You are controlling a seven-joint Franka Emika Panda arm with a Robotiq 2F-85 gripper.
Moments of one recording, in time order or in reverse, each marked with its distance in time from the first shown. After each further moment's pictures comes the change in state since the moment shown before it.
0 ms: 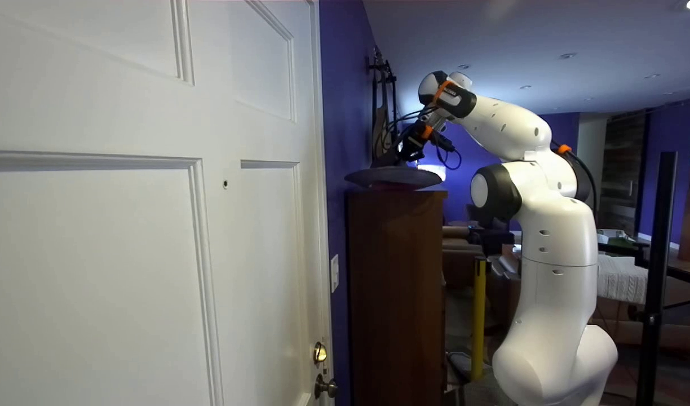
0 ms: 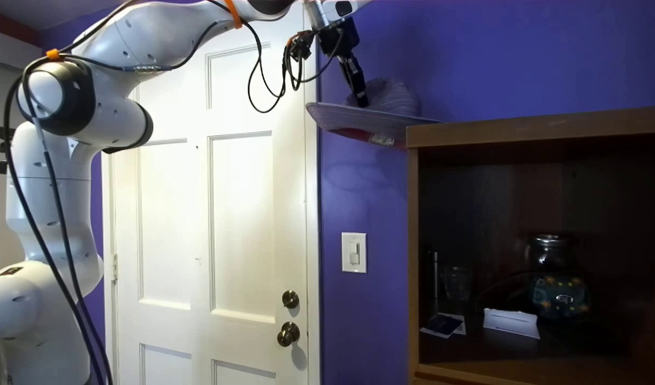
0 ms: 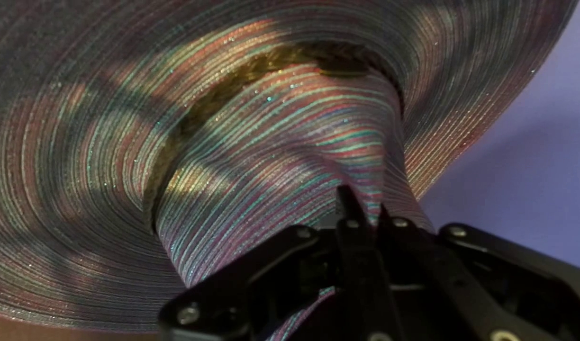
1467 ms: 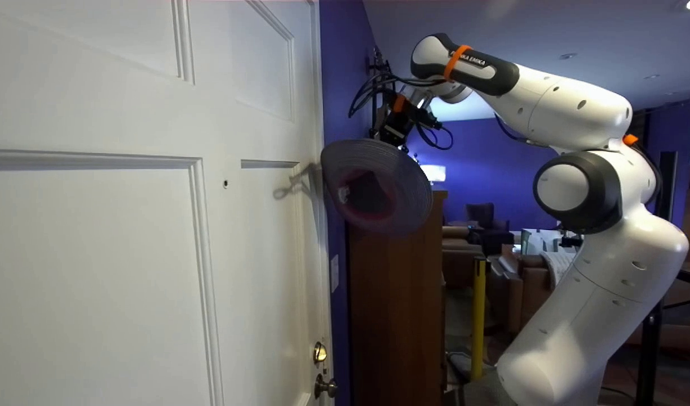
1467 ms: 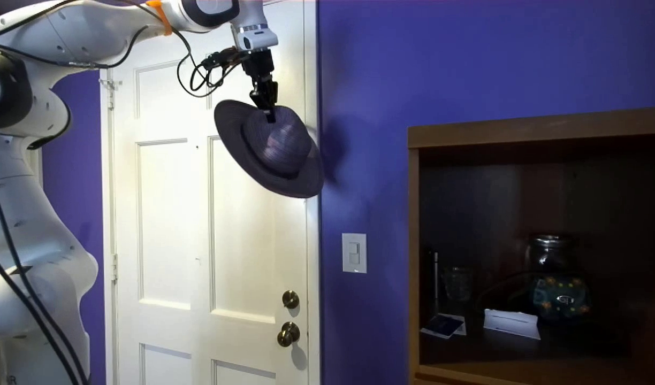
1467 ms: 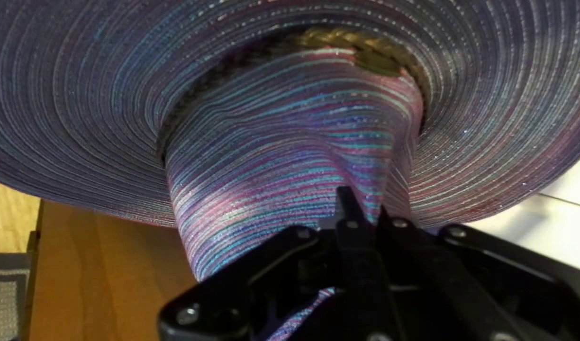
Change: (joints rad) arm 0.127 -0.412 0.276 -0.357 -0.140 -0.157 0.681
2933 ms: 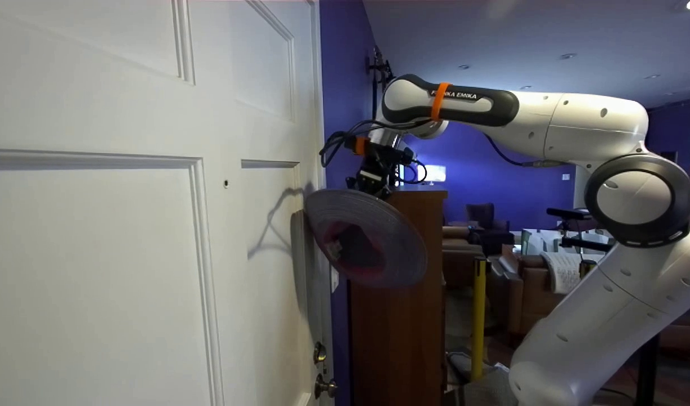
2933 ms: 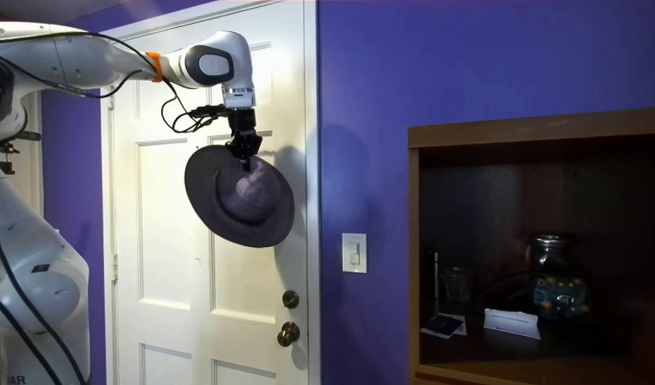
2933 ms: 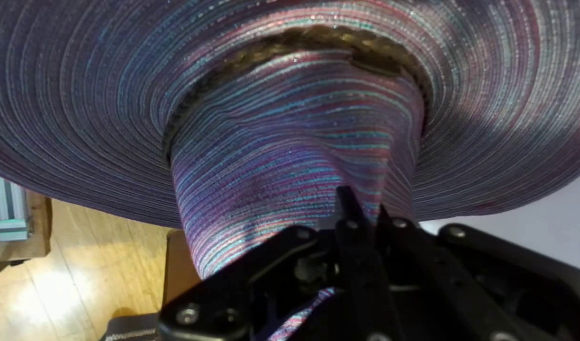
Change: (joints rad) arm 0.230 -0.142 0.077 -0.390 -0.158 0.128 0.440
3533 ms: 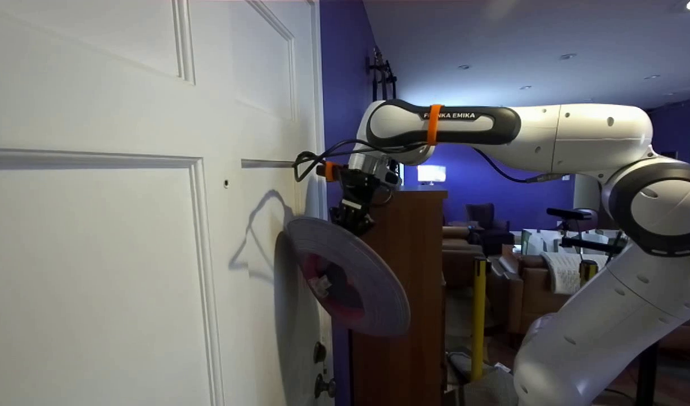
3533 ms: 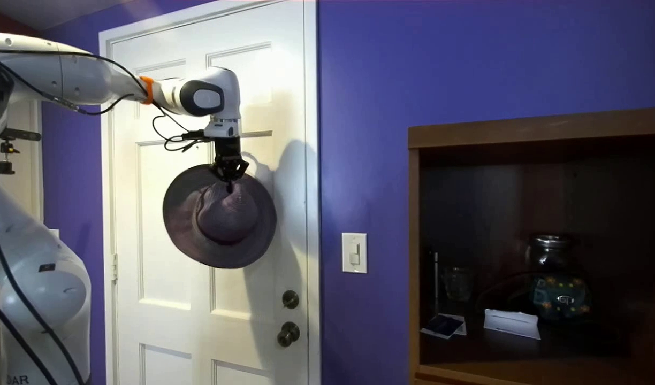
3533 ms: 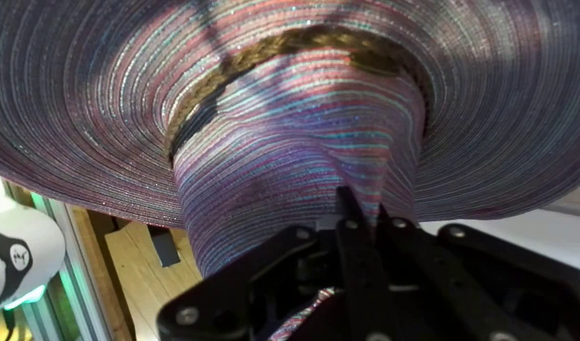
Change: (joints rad) arm 0.078 -0.055 0.099 -0.204 0.056 0.125 0.416
